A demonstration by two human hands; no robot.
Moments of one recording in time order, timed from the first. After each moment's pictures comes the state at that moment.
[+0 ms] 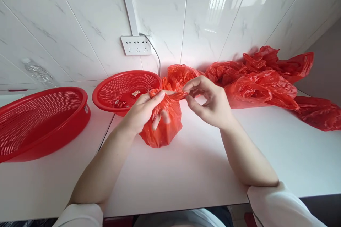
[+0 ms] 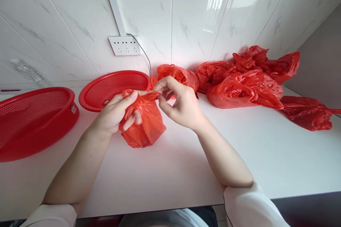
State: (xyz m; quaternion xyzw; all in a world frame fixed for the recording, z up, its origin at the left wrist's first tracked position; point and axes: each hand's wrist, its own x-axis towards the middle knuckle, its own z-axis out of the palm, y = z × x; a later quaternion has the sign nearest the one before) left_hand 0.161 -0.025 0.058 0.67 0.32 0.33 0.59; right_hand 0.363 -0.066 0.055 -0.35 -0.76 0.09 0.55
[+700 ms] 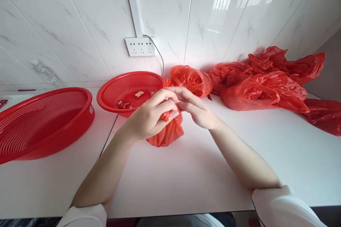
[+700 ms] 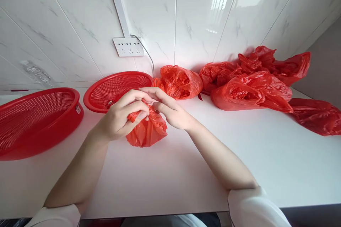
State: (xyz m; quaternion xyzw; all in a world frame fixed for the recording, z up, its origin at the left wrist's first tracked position) left_hand 0.151 -0.026 0.061 0.92 0.14 0.34 0.09; right_hand 0.344 -0.040 0.030 -0.26 -0.72 0.43 0.48
